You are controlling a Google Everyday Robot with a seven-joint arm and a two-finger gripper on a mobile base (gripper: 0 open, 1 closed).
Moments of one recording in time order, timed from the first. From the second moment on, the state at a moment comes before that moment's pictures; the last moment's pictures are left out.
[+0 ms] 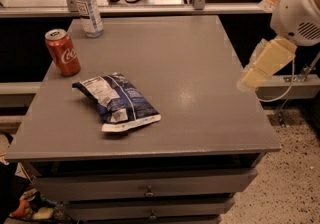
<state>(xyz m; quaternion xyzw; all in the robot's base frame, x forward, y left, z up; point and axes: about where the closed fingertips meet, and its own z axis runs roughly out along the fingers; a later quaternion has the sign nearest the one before) 0.493 -0.189 0.990 -0.55 0.78 -0.02 0.31</state>
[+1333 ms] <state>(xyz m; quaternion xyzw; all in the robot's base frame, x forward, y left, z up) 0.633 -0.116 1.018 -0.45 0.67 0.11 0.58</state>
